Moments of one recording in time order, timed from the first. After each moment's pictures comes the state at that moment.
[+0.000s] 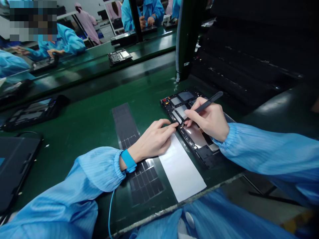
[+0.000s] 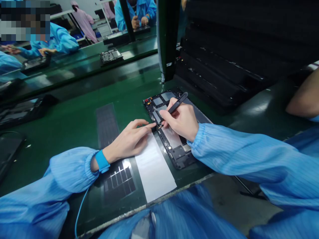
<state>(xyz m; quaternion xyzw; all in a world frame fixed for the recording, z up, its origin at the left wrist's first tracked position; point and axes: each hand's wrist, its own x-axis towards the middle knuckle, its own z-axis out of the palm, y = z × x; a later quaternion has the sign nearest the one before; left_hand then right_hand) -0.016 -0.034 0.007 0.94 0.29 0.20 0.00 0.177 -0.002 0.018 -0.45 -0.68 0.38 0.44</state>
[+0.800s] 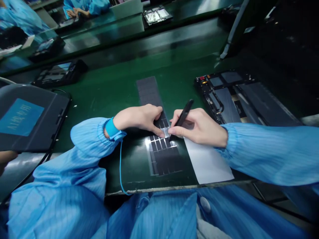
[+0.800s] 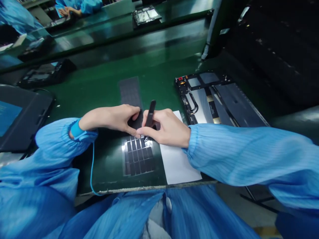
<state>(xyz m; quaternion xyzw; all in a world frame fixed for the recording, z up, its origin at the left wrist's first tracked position) -0.094 -0.038 0.049 0.78 0.54 -0.17 0.26 0.095 -0.038 0.024 -0.22 -0.84 0.43 0.25</state>
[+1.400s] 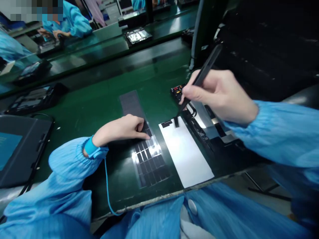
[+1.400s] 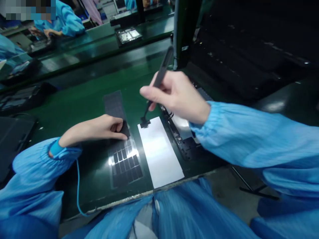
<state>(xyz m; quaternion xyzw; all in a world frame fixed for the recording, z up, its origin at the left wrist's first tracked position) -0.091 -0.038 0.058 0.79 0.55 -0.10 0.25 0.141 -0.005 0.071 -0.35 -0.74 0.44 0.37</state>
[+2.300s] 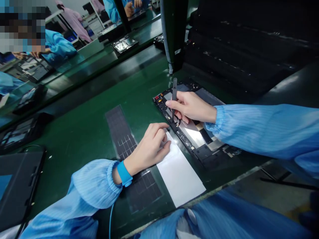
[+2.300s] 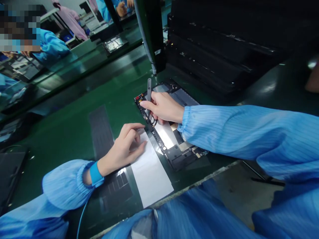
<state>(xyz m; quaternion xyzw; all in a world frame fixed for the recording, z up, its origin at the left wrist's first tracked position) -0.009 -0.049 0.011 0.89 0.38 0.22 0.10 0.167 0.037 0.020 -0.45 -0.70 0.47 0.29</state>
